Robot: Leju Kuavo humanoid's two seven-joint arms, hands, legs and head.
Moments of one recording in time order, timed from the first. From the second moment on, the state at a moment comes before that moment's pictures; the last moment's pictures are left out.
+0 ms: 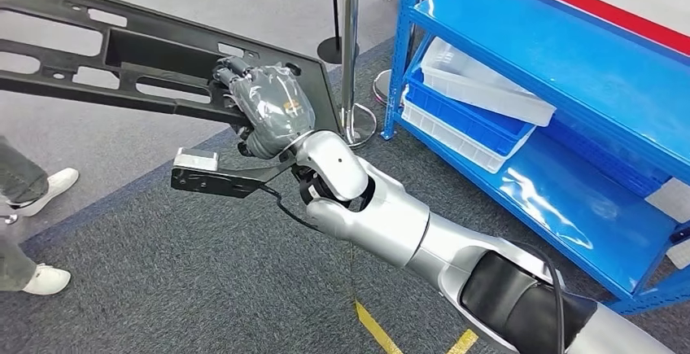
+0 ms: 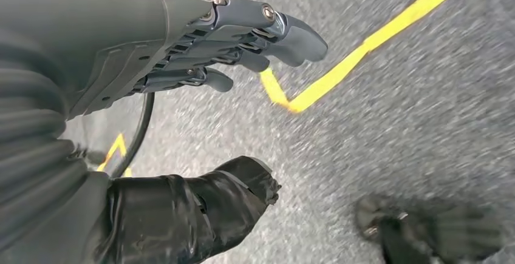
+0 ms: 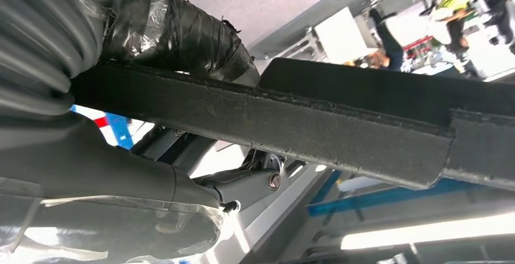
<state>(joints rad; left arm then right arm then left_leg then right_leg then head) -0.12 0.14 -0.96 -0.22 0.90 0.24 -0.01 -0.86 0.04 0.93 -1.30 0.91 -0.15 0.19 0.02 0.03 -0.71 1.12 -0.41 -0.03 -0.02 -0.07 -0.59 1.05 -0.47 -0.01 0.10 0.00</state>
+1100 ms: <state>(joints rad) -0.12 0.18 -0.96 -0.22 0.93 0.21 0.04 -0.85 -0.01 0.91 -1.35 0.90 -0.13 0.22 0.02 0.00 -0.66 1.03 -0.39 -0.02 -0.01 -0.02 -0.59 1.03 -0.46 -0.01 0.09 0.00</state>
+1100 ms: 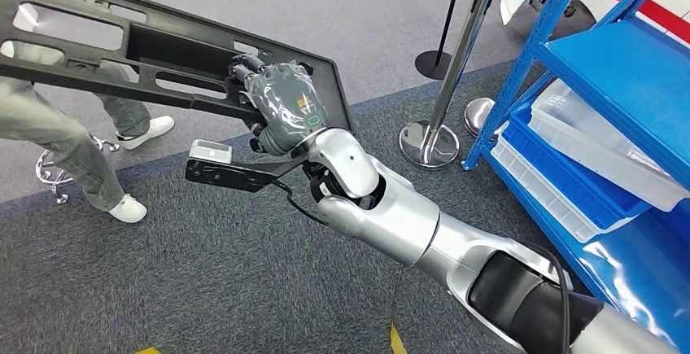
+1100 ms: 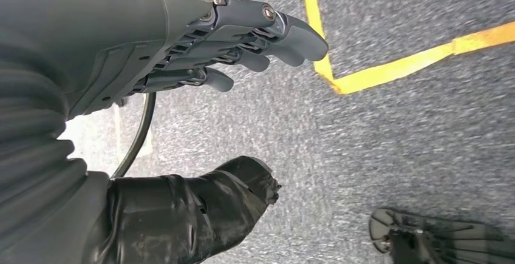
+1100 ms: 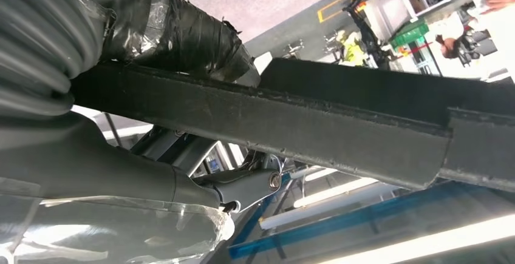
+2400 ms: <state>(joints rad) -0.12 0.19 -0.96 -0.22 0.91 0.26 0.04 -0.83 -0.03 0.90 -1.36 0.89 -0.13 0.21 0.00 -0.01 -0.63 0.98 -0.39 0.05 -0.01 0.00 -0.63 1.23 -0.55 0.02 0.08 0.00</state>
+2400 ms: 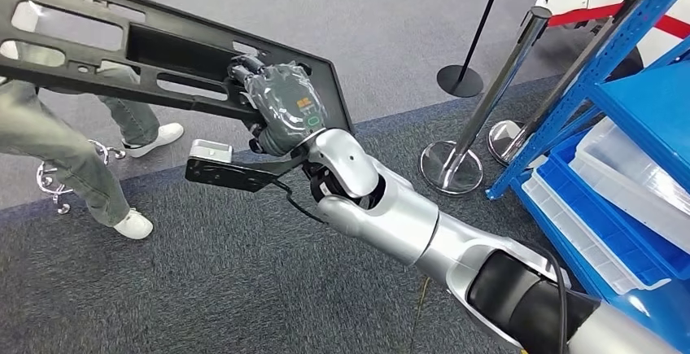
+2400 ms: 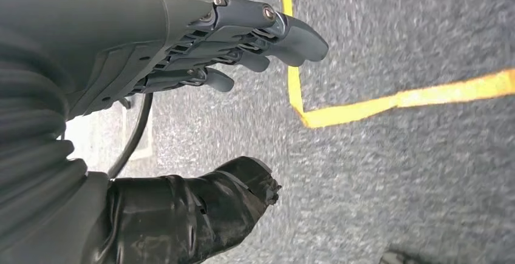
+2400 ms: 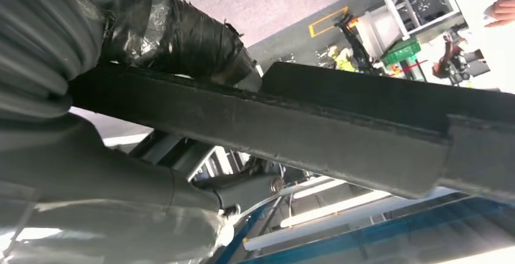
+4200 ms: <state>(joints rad) -0.12 0.19 -0.96 -0.22 0.94 0.24 -0.03 -0.84 -0.08 0.90 -1.40 0.88 -0.11 0.23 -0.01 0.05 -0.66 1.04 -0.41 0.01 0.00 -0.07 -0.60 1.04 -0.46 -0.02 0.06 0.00</state>
